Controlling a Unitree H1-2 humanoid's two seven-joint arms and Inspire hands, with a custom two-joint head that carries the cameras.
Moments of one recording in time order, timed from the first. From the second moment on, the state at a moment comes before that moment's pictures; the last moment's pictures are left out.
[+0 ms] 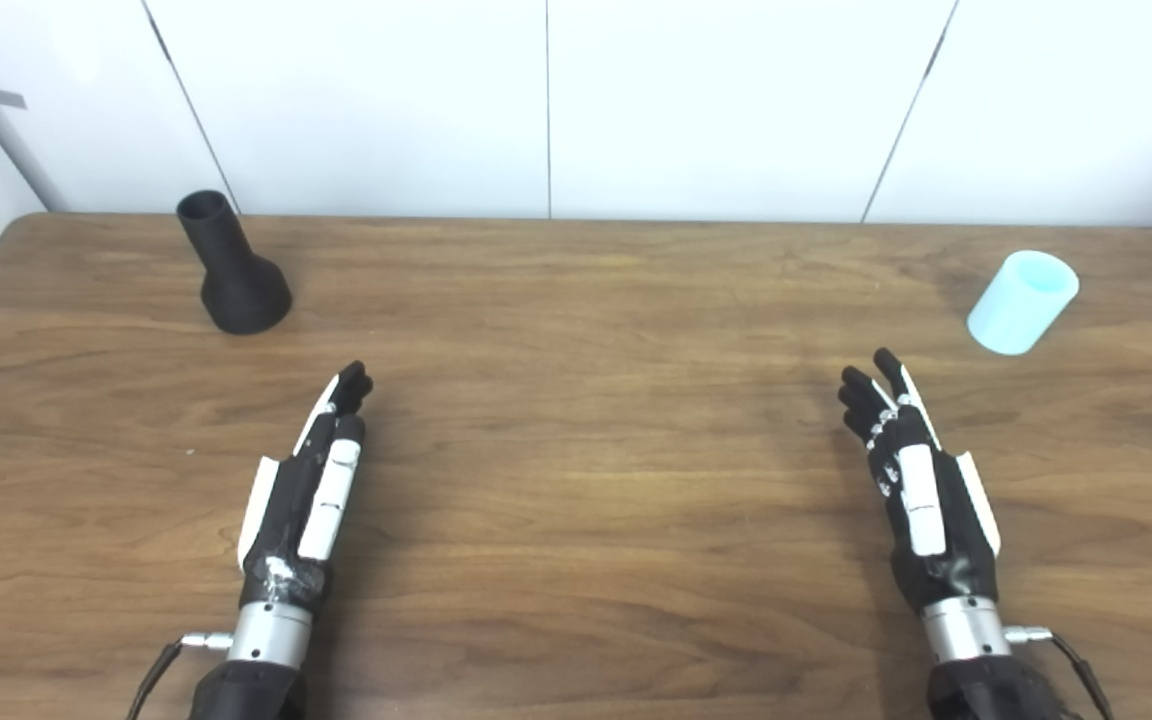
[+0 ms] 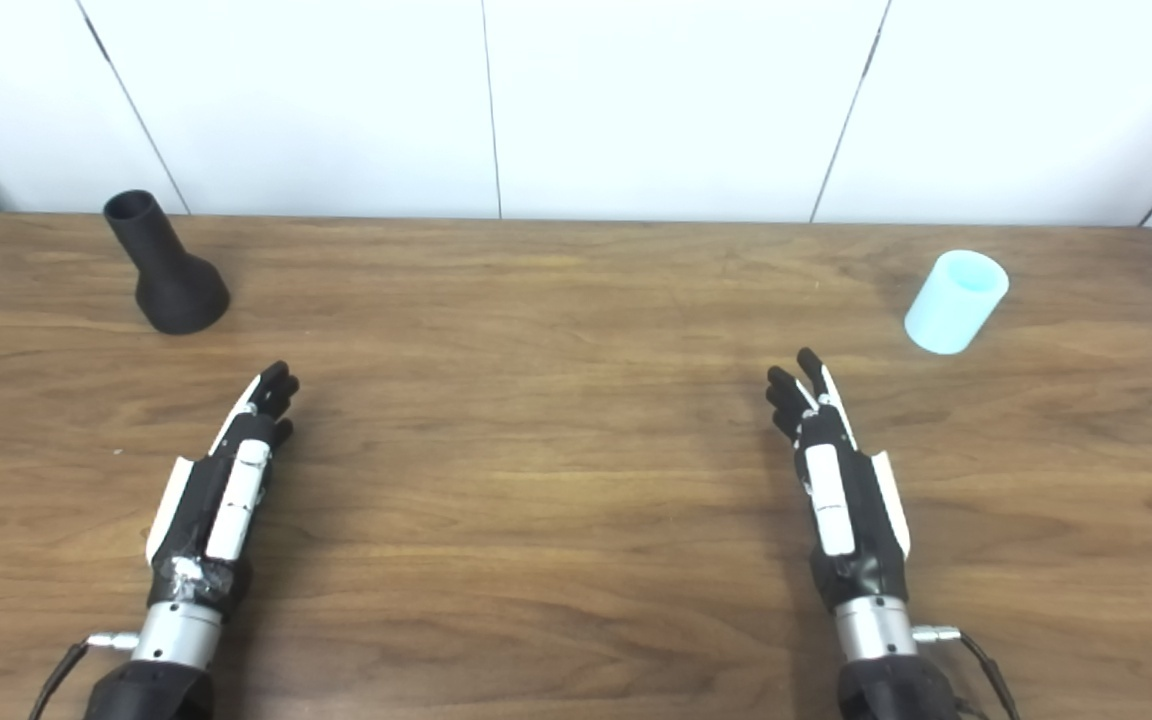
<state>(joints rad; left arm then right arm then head) 0.16 0.12 0.02 -0.24 -0.02 0.05 -0.04 0.14 -0.07 -0.04 -0.15 0.03 -0.11 0.04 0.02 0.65</state>
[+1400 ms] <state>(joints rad) 0.16 0.12 0.02 -0.25 0.00 0.06 -0.04 0.14 -0.06 -0.04 -0.16 0.02 -0.09 0.04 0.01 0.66</state>
